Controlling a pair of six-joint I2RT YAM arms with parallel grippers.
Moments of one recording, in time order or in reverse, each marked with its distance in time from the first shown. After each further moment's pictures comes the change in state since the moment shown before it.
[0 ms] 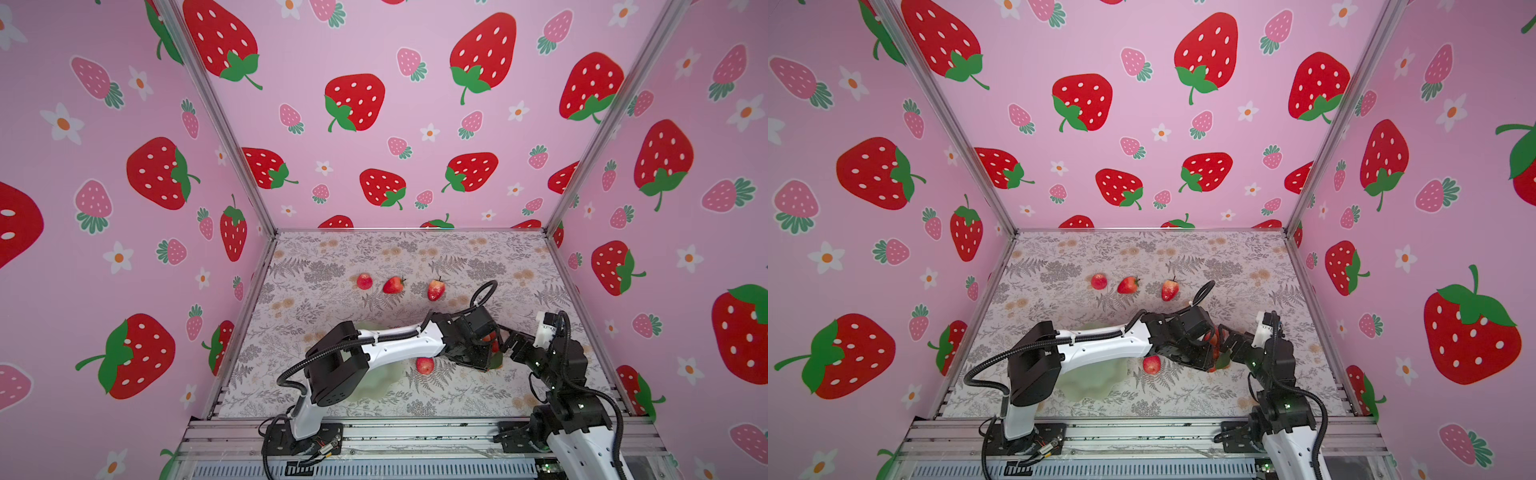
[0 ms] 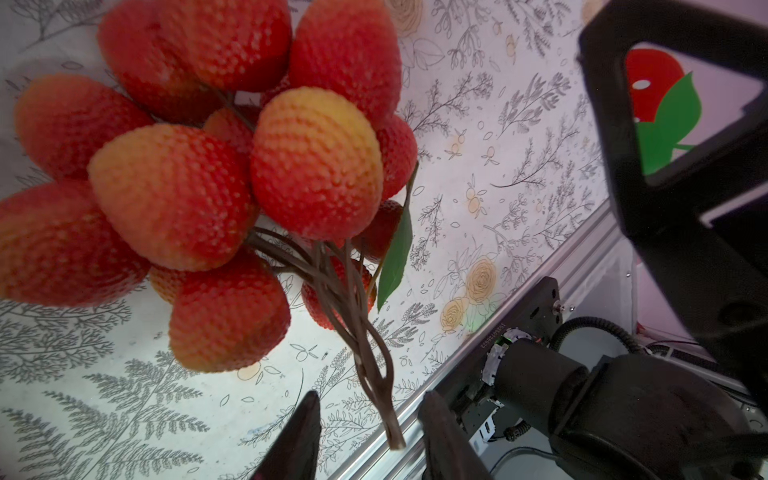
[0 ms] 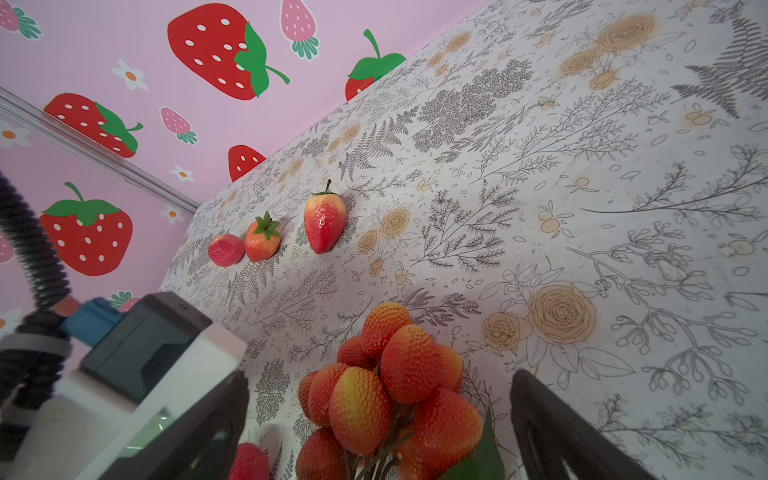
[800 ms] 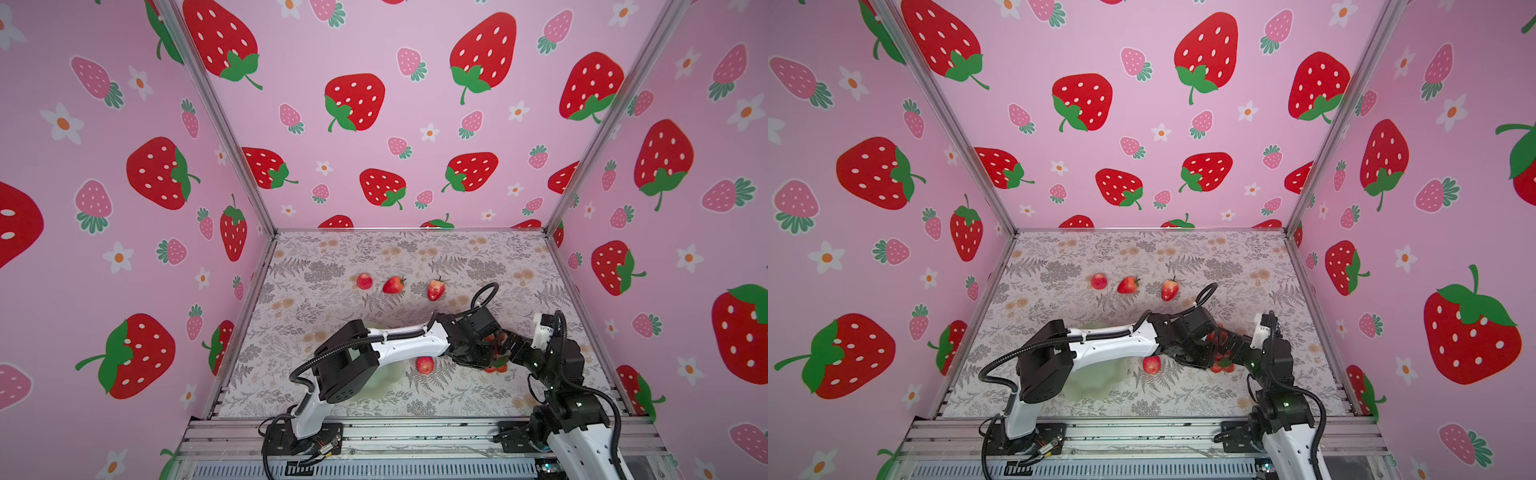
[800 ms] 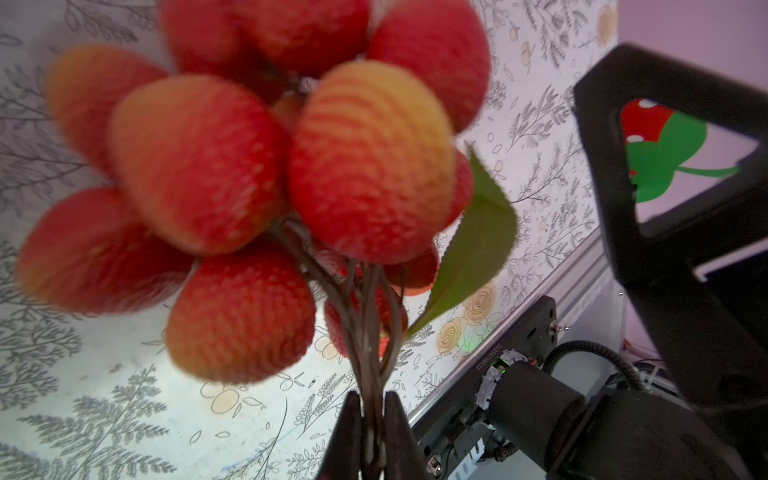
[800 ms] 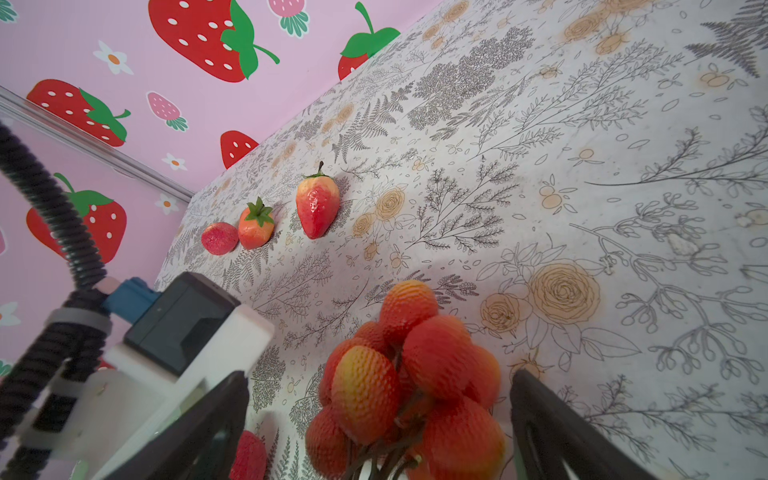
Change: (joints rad) left arm 0.013 0.042 0.014 0.044 0.021 -0.047; right arm 0.000 0.028 -0.014 -0.005 -0.014 0.006
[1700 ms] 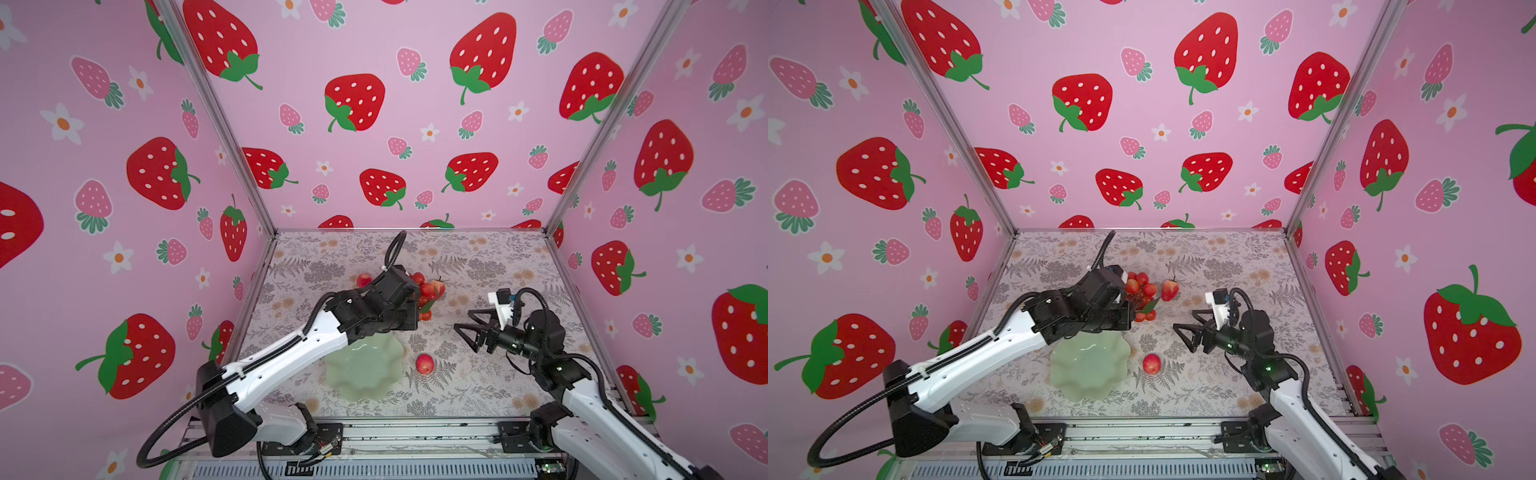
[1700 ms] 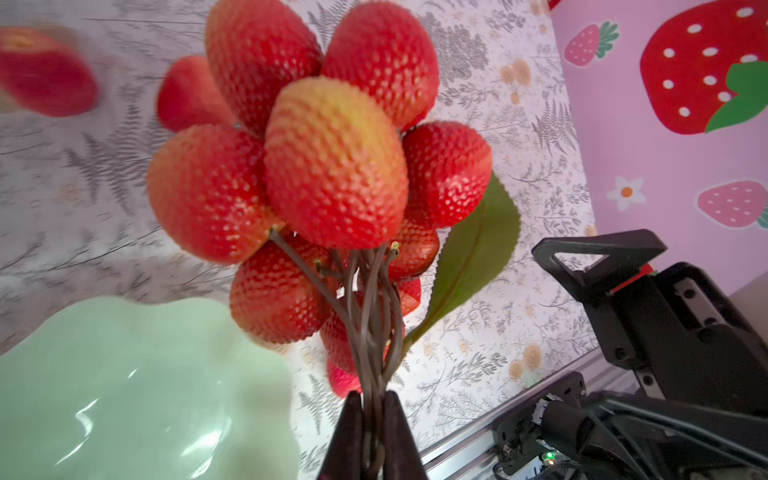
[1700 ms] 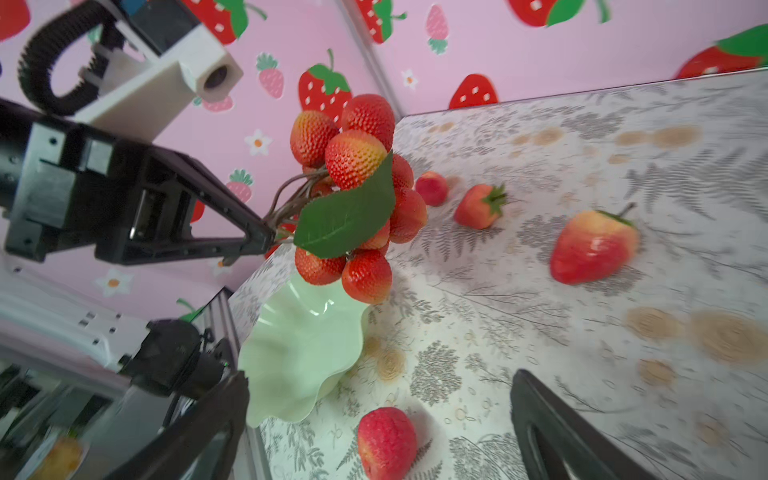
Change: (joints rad) left arm 0.253 -0.752 -0.289 -0.364 -0.341 0.112; right arm 0.336 0.485 0.175 0.520 -0.383 -0.201
